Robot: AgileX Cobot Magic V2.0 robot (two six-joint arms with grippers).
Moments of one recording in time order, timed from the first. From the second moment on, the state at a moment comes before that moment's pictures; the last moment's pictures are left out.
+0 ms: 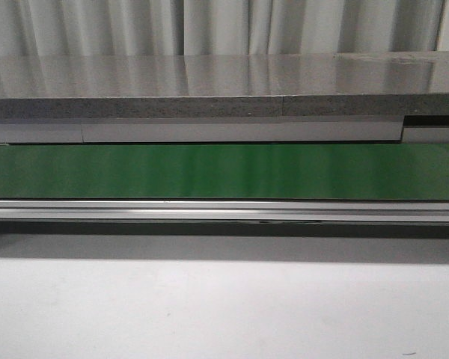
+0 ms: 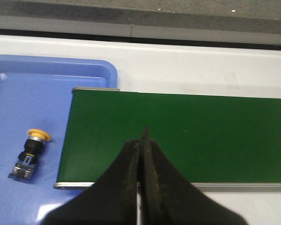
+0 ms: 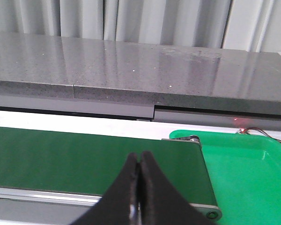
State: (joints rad) left arm 0.08 1.01 -1.05 -0.27 0.79 0.22; right arm -0.07 -0.01 -0.30 0.10 0.43 -0.11
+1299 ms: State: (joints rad) left arm -0.11 0.34 -0.43 -0.28 0.46 0.23; right arm -0.07 -0.01 -0.30 0.10 0.43 -0.11
